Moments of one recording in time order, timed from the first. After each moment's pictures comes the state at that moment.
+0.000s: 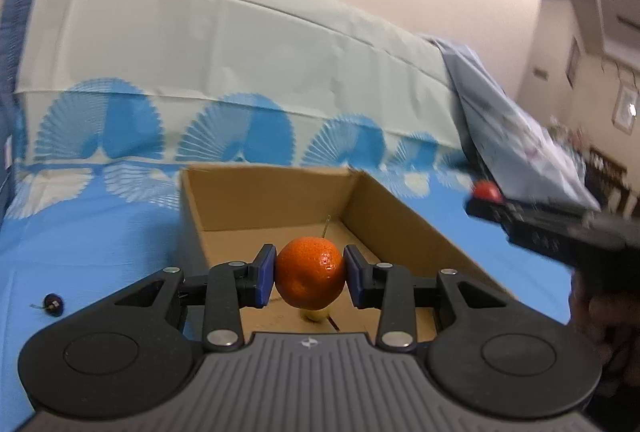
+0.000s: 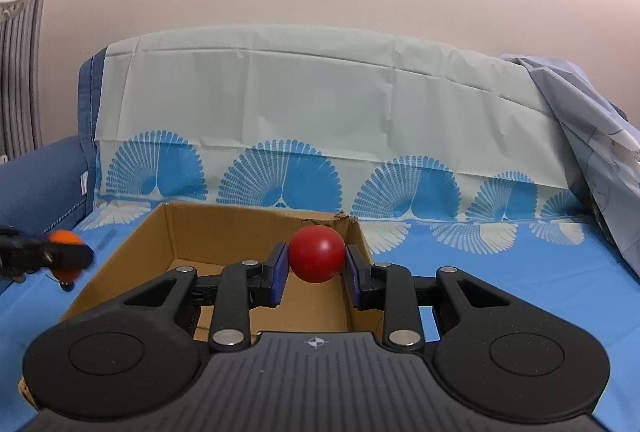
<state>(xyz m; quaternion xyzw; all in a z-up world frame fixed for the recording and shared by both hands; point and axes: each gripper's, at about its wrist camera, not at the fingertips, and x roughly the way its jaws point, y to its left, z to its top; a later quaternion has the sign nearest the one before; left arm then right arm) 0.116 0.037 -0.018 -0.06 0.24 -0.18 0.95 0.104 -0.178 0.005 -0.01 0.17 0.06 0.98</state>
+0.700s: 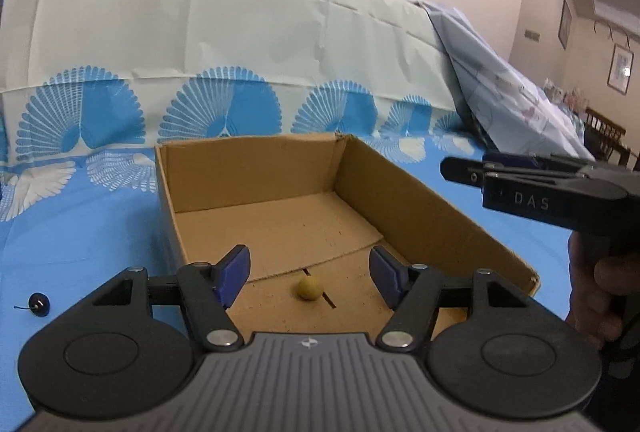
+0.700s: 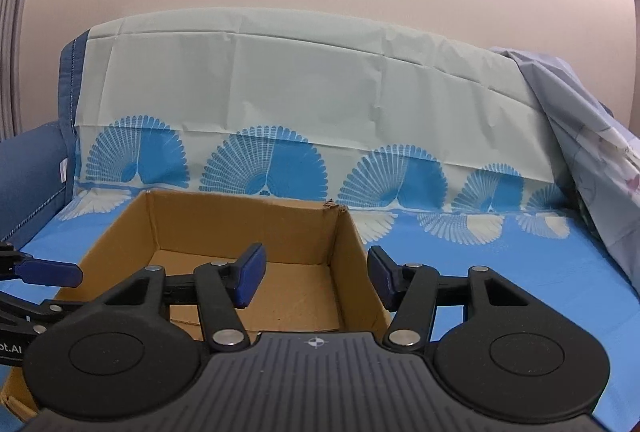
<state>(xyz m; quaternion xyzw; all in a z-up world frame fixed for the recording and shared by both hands) 0.126 0.023 -0.037 -0.03 0.26 -0.19 0.95 0.118 -0.169 -0.001 -0.02 0.19 0.03 0.98</state>
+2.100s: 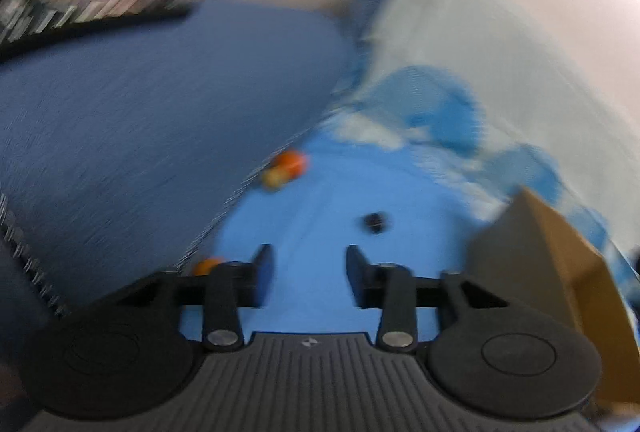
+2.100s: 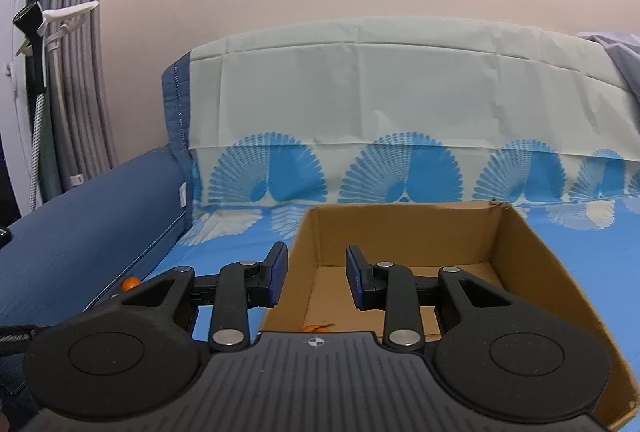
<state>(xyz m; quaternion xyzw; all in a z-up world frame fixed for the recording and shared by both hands) 0.017 0.239 -0.084 -0.27 0.28 0.23 0.89 0.098 -0.061 0.006 0.05 0.18 0.17 0.97</state>
